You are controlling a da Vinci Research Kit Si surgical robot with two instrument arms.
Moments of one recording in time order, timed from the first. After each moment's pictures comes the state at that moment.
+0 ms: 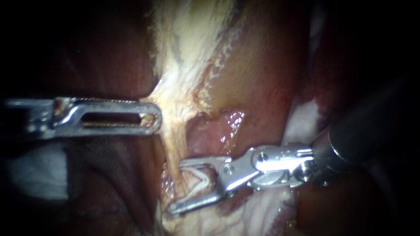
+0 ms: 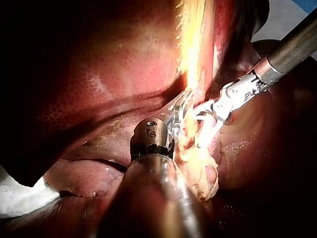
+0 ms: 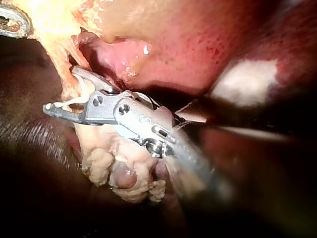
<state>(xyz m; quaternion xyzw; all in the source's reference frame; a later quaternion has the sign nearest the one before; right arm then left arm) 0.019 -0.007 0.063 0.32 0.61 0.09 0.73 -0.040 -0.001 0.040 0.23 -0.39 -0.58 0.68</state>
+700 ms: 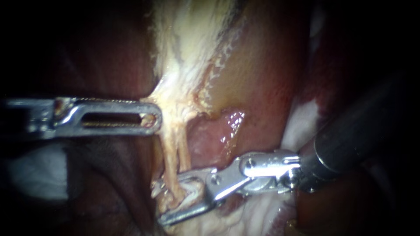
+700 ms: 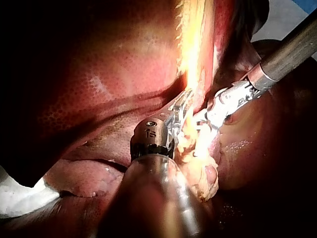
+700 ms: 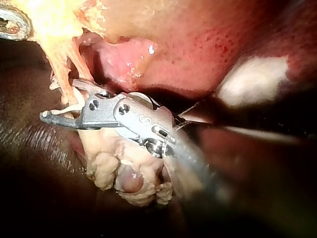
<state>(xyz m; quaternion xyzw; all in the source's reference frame) 0.021 -0.008 0.065 0.34 0.61 0.08 0.71 -0.040 -0.001 0.040 0.23 -0.39 -0.58 0.68</state>
